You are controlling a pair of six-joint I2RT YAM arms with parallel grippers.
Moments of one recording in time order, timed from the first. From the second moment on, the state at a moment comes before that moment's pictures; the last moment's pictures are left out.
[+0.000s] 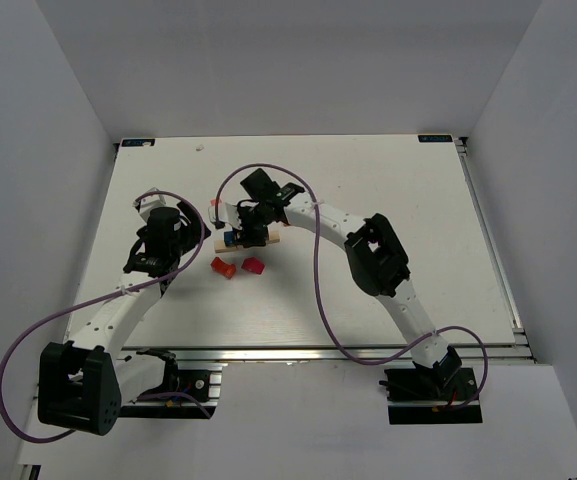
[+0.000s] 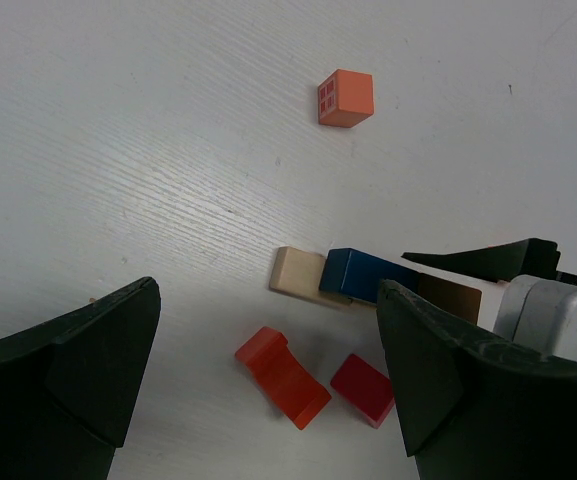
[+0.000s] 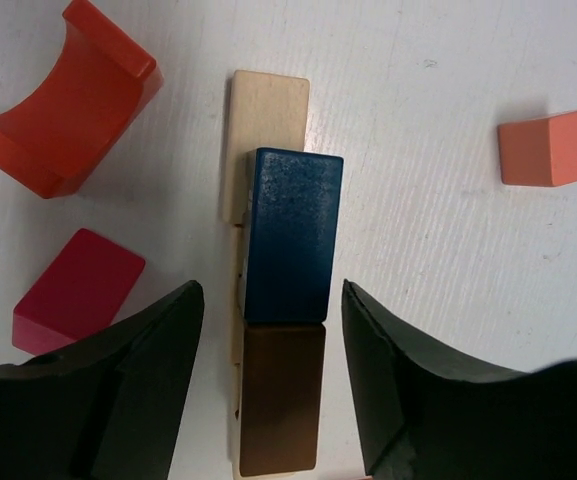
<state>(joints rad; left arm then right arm) -0.19 1.11 0.66 -0.12 -0.28 -0.63 0.83 2.40 2.07 -0.62 -0.48 -0.94</state>
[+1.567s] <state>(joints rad) -0.19 1.12 0.53 -0.12 -0.09 -0.64 0.81 1.40 0.83 0.23 -0.09 -0.19</state>
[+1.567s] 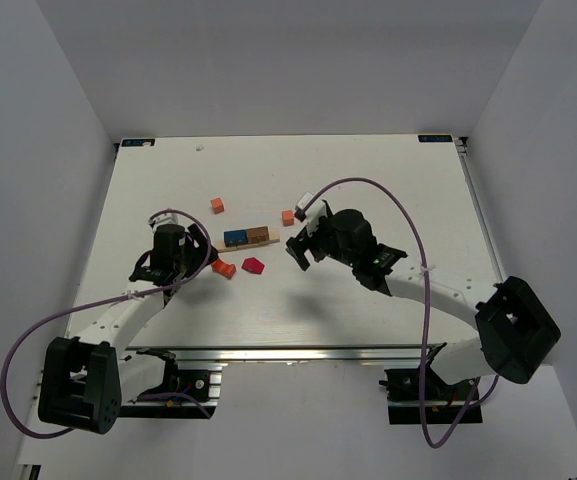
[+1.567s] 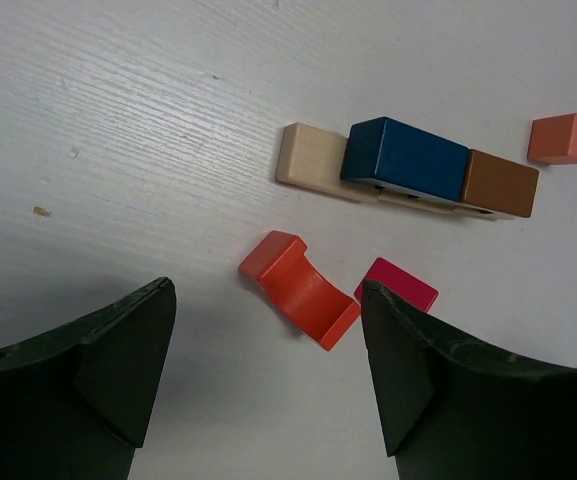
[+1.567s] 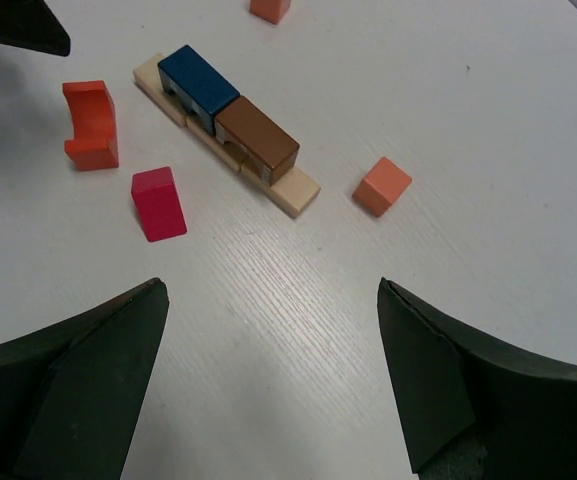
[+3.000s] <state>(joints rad) -0.19 1.36 0.54 -0.02 -0.06 -0.58 0.65 1.36 0.73 0.26 -0.20 0.04</state>
